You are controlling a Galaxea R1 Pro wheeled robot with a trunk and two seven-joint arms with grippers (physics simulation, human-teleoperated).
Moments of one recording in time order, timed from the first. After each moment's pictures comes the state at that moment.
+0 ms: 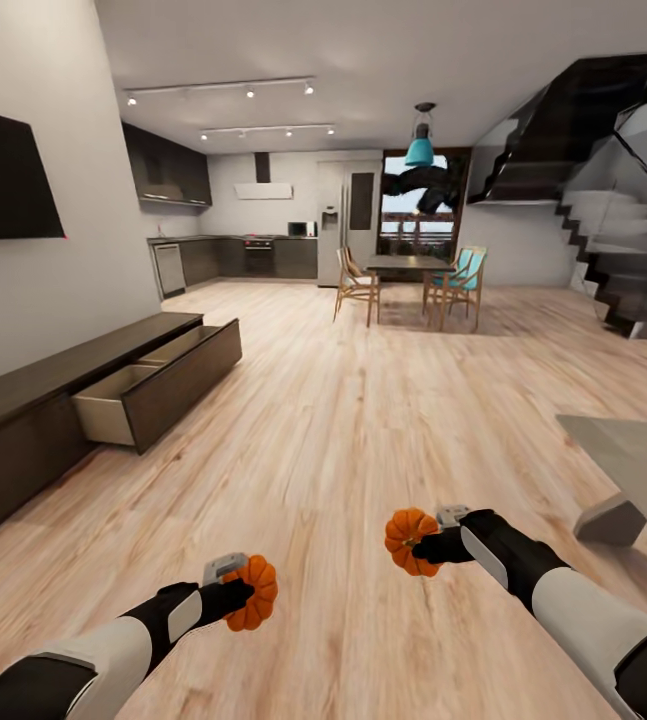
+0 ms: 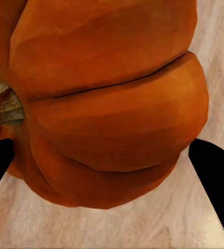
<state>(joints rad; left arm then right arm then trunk) -0.78 0.00 -0.18 -0.04 0.49 0.20 -0.16 -0.84 -0.19 0.64 -0.46 -0.59 0.62 0.08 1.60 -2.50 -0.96</state>
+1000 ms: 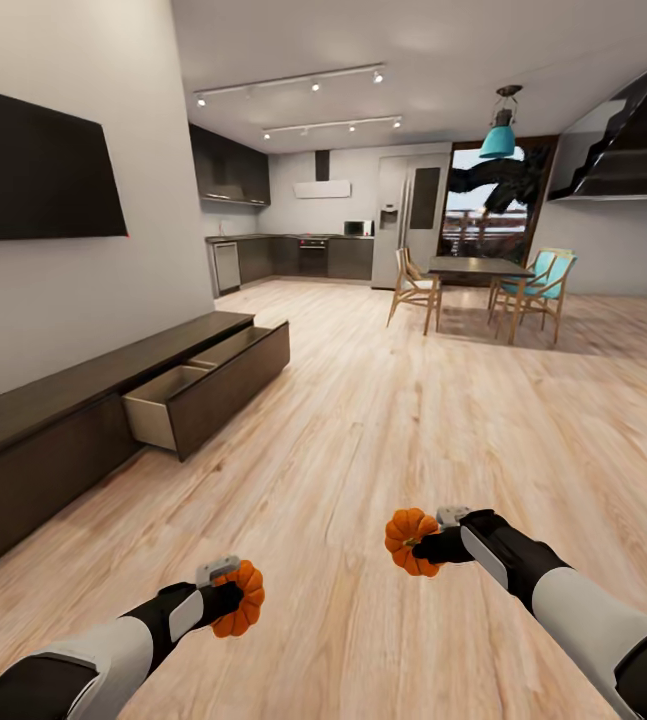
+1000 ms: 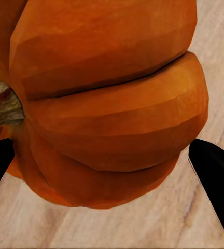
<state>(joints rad) -0.78 -0.01 -0.18 -0.04 0.50 0.20 -0.02 -0.84 -0.19 0.64 -0.46 -0.59 0.62 0.08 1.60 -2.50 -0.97</state>
